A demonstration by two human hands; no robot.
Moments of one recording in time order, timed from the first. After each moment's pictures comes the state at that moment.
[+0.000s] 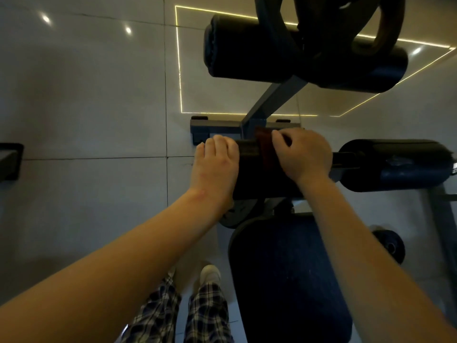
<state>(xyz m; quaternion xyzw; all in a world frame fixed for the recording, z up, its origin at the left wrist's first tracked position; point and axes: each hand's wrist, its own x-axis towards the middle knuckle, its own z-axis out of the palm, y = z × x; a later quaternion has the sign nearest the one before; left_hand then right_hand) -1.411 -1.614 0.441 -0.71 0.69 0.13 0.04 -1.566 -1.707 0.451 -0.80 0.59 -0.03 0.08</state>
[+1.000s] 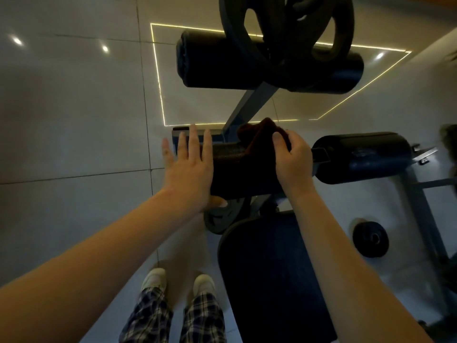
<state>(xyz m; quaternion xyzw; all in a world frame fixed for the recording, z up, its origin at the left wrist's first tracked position) -1.407 -1.615 0.459 -0.69 0.69 0.18 0.10 -1.585 -1.680 0.468 -0.65 0.63 -0.30 0.29</state>
